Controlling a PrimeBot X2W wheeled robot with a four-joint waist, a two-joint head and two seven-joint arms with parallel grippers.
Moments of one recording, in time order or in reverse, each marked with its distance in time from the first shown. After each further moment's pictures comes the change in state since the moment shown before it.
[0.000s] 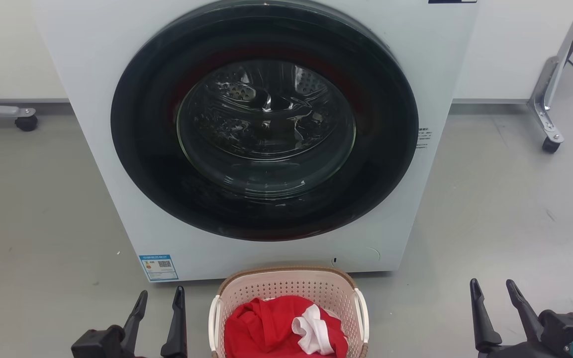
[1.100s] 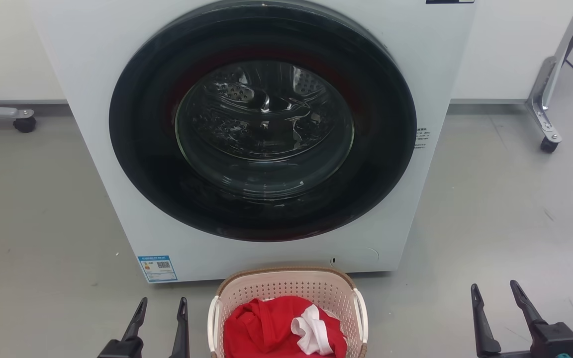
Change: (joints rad) left arm 0.001 -0.009 -0.008 0.074 0.234 0.047 -0.058; right arm 0.023 -0.002 -0.006 0.002 -0.213 -0.043 -0.057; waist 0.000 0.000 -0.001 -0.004
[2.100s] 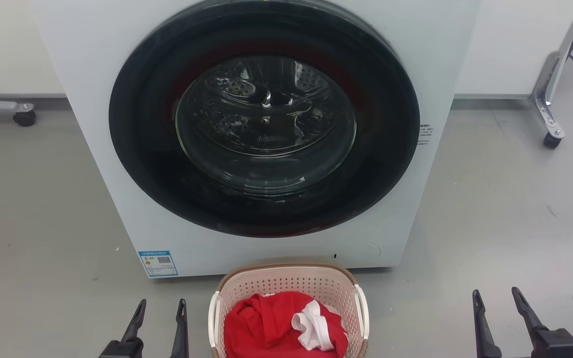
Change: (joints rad) left arm 0.000 -0.006 0.009 0.019 0.011 0.004 0.000; right arm 0.016 0.019 -0.019 0.003 0.000 0.000 0.000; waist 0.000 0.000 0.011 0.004
